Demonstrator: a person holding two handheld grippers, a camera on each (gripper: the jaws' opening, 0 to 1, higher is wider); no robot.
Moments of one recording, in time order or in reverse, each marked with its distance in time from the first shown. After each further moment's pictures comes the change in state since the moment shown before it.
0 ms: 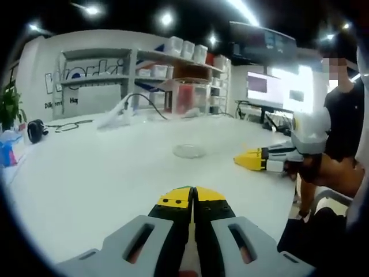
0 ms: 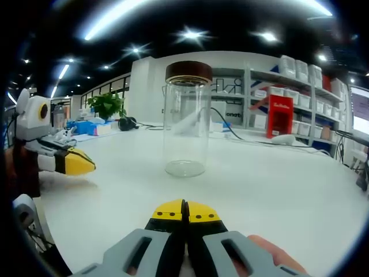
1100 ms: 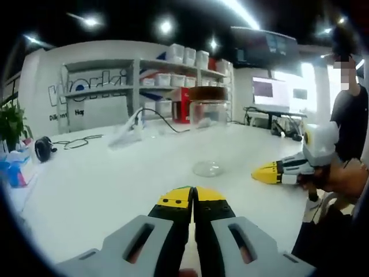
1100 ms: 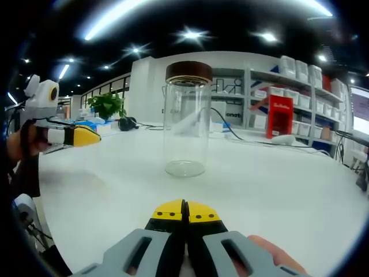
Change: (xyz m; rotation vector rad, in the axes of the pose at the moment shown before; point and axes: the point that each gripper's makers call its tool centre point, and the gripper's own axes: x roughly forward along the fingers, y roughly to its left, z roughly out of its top) left arm -0.003 0.042 0.038 0.045 -0.050 0.055; right arm 0.000 -0.001 0.000 -0.001 -0.001 -0.002
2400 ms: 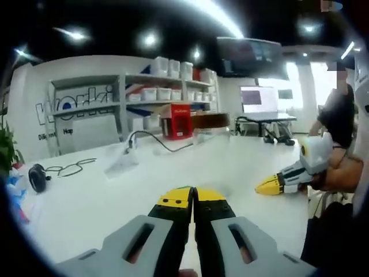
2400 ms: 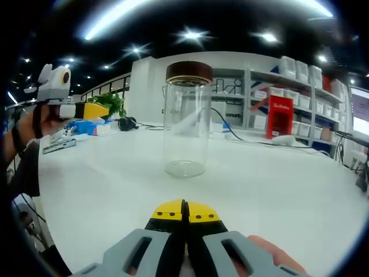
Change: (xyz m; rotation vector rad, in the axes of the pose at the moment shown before) left arm 0.011 0.022 0.050 0.098 -0.101 -0.116; right arm 0.001 0.000 0.000 -0.002 -0.001 -0.003
